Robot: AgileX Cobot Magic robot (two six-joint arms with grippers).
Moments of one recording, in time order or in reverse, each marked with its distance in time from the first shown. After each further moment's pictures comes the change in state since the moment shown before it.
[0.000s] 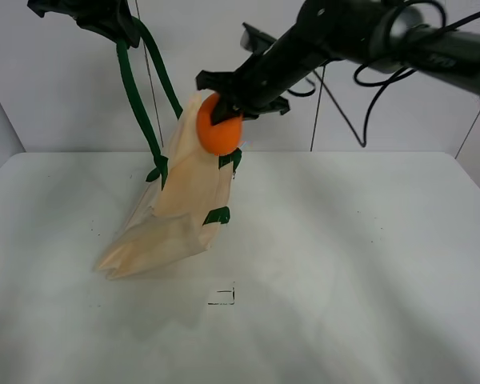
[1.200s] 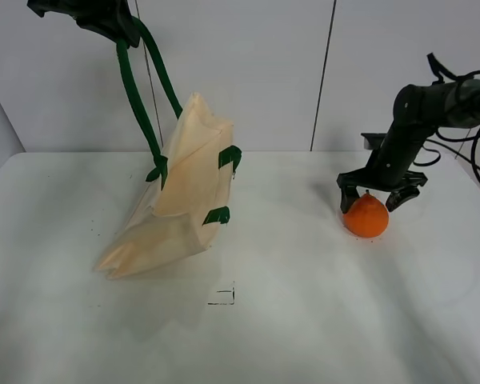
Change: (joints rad) left arm 0.000 0.000 0.000 0.000 0.000 0.000; right arm -0.444 0.053 0.352 -0.447 0.137 0.023
